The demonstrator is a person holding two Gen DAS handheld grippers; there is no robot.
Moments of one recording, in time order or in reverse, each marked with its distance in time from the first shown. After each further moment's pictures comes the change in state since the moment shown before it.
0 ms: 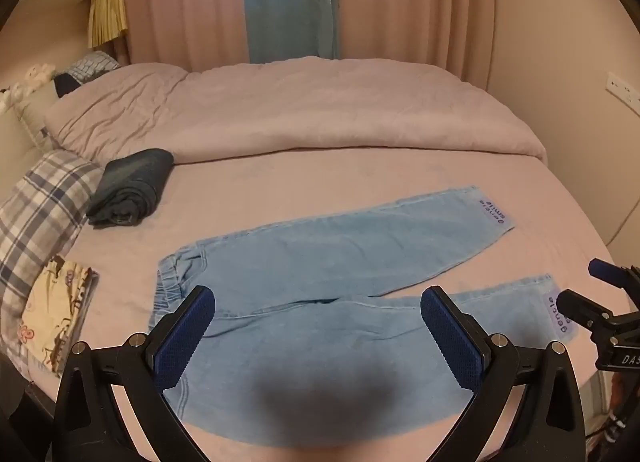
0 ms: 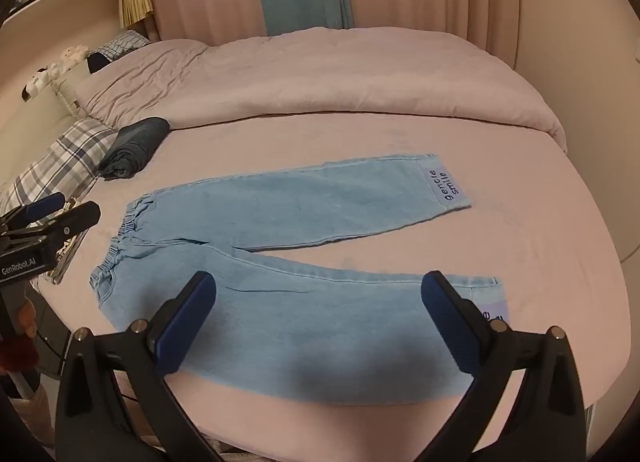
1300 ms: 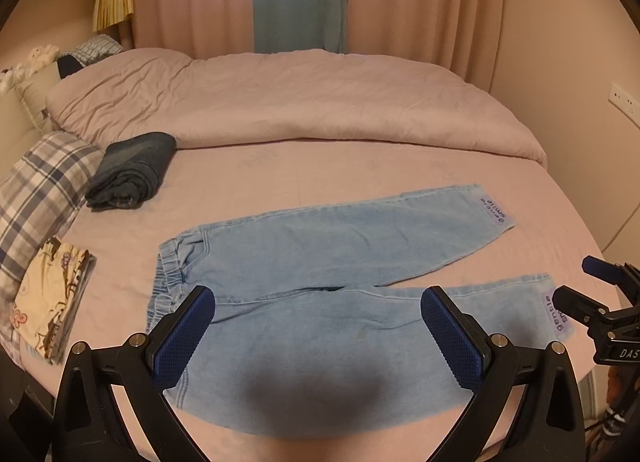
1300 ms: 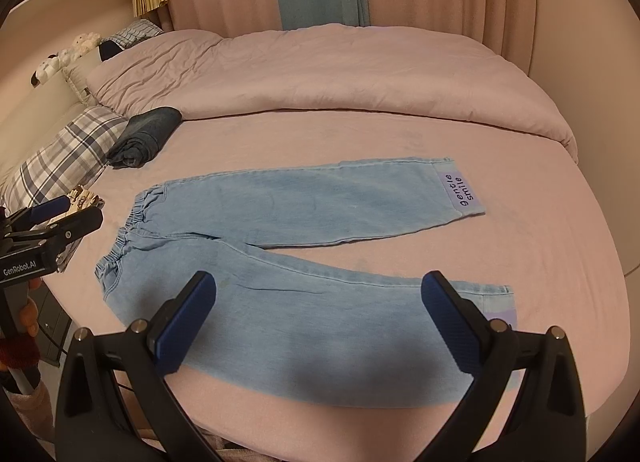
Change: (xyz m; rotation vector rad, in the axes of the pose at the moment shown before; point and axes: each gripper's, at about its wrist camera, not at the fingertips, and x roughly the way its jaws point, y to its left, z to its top) left arm -0.003 0.019 -0.013 -0.054 -0.014 -0.020; right arm 0.005 0.016 0.002 -0.032 0.017 0.027
